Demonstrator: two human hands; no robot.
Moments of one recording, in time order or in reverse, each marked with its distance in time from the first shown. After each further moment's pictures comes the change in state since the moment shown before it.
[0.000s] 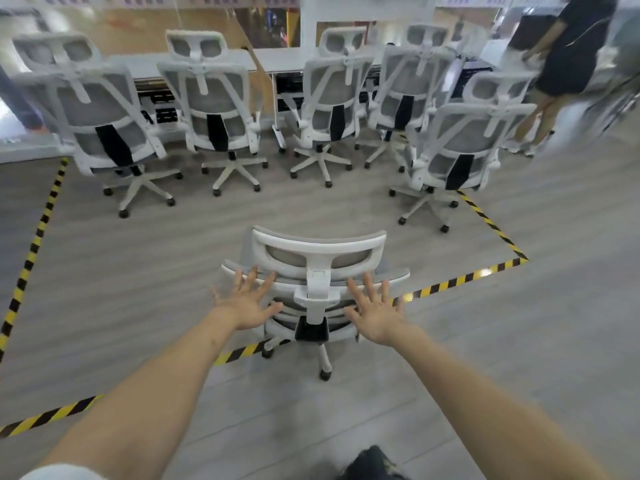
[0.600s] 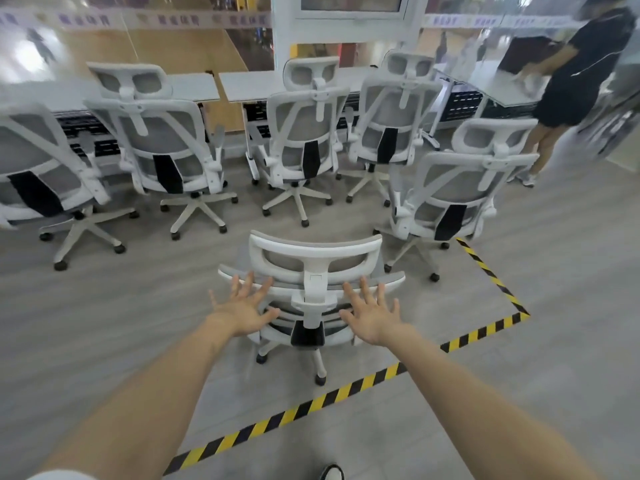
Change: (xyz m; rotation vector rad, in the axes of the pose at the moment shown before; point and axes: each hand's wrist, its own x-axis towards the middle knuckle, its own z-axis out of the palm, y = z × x) left_hand 0.345 0.138 -0.226 -0.012 0.024 0.011; right_hand 0.322 0.144 -0.252 -0.033 -0.020 0.042
